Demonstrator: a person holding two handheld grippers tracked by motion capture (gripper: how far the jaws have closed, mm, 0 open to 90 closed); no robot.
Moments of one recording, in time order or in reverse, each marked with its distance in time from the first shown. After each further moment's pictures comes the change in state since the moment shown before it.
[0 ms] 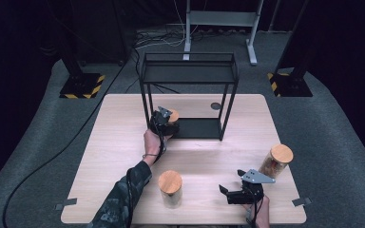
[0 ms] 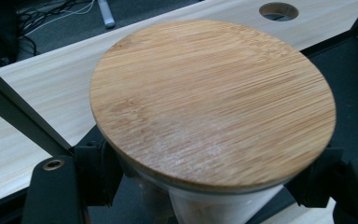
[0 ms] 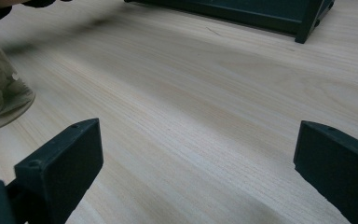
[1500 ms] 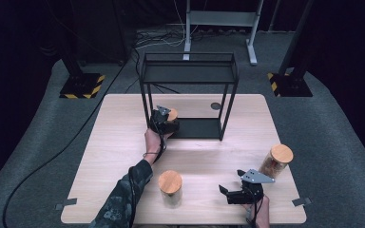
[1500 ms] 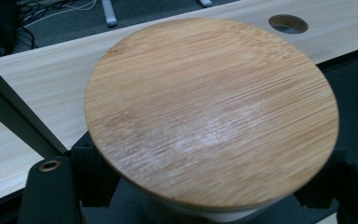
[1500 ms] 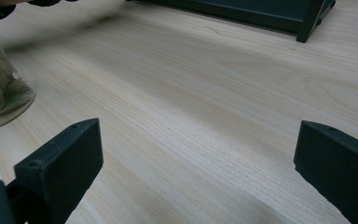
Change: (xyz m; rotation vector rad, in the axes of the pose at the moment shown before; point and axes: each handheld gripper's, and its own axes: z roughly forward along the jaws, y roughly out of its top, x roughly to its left) left arm 0.005 0.001 0.010 -0.010 -0.001 -0.062; right arm 0.000 0.000 0.000 0.004 0.003 -0.003
